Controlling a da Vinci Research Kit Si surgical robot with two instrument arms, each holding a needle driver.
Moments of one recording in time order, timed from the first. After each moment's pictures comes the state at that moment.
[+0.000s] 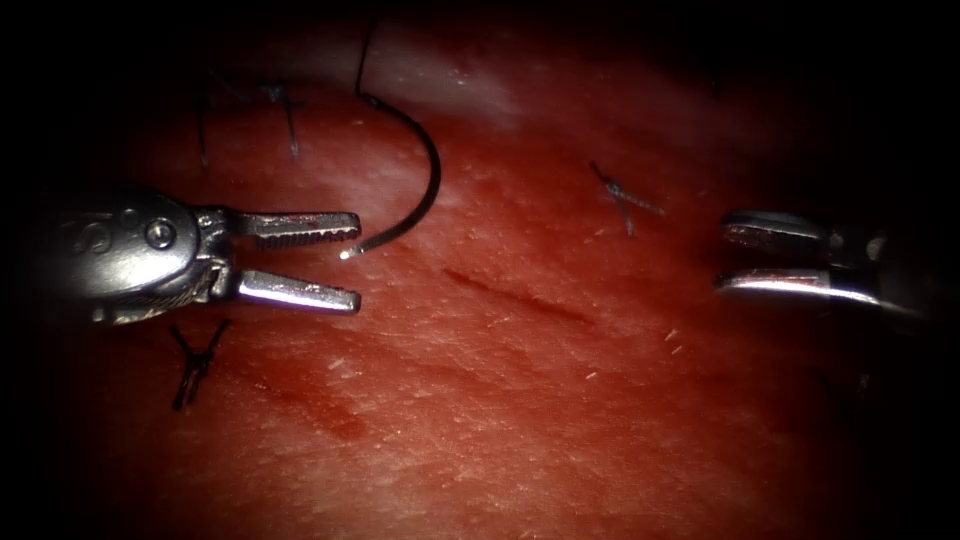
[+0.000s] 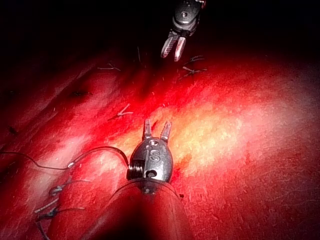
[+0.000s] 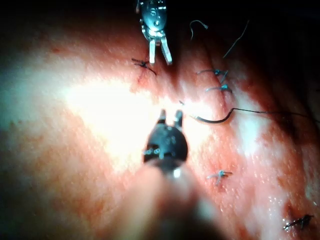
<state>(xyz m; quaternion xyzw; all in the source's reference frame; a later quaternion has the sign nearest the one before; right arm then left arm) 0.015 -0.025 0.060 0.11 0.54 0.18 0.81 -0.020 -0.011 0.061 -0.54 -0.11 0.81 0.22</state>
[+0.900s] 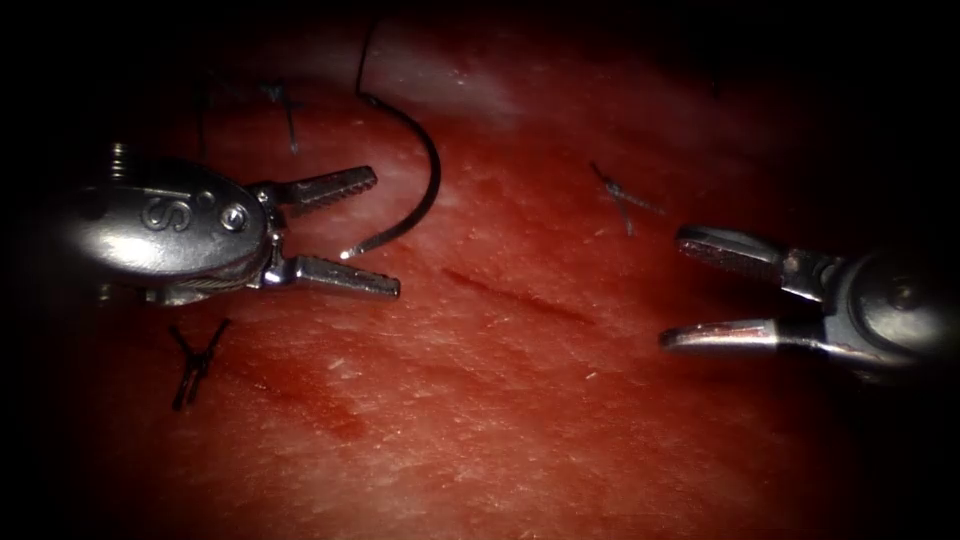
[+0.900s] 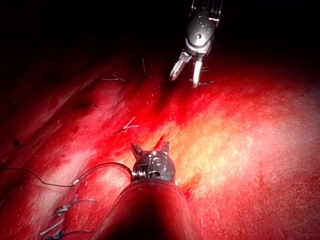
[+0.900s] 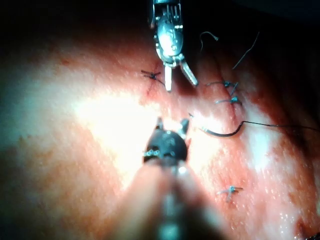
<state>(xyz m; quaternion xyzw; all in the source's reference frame) 0.018 -0.027 0.059 0.12 0.51 0.17 0.84 -0.022 -0.009 0.064 -0.36 -0.04 0.88 0.29</state>
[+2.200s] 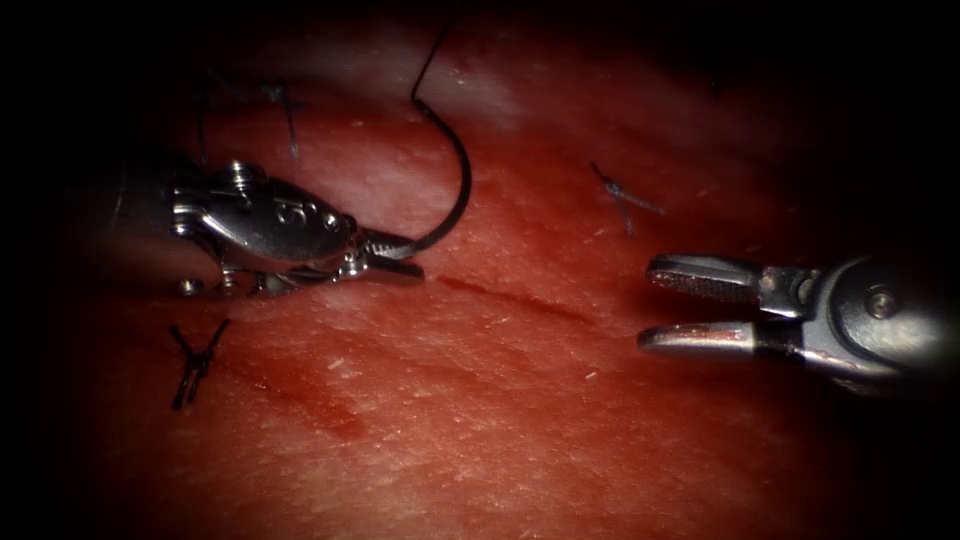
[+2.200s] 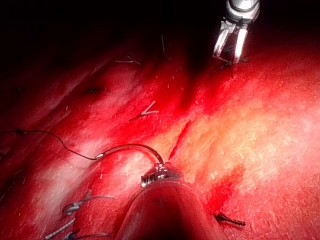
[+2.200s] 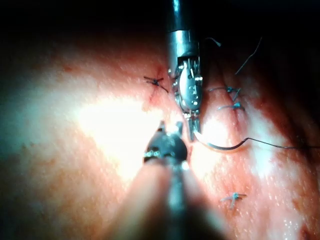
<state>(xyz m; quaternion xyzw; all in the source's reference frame) 0.019 -0.028 0.059 0.13 0.50 0.19 0.84 -0.023 -0.011 0.075 -0.29 -0.15 0.89 0.33</state>
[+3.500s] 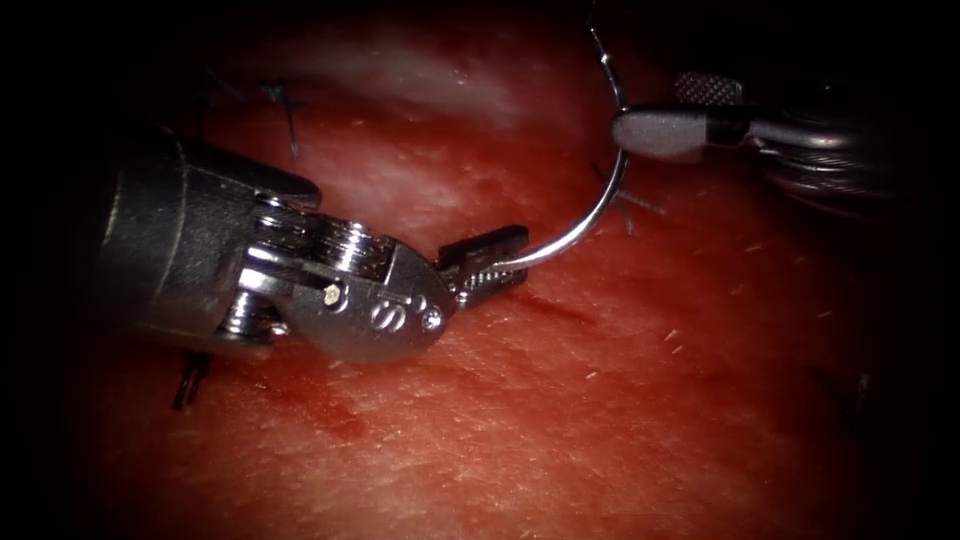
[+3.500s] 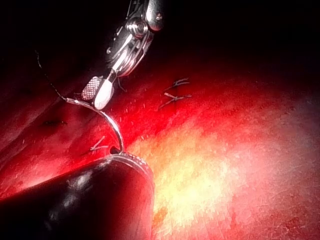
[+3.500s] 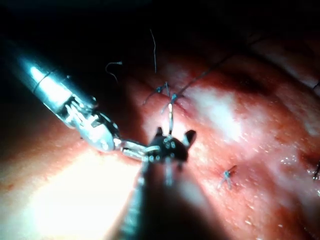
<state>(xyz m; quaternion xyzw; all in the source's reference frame) 0.022 -0.019 0.062 0.12 0.34 0.53 0.77 -0.030 -0.013 0.066 -0.29 0.24 0.93 0.03</state>
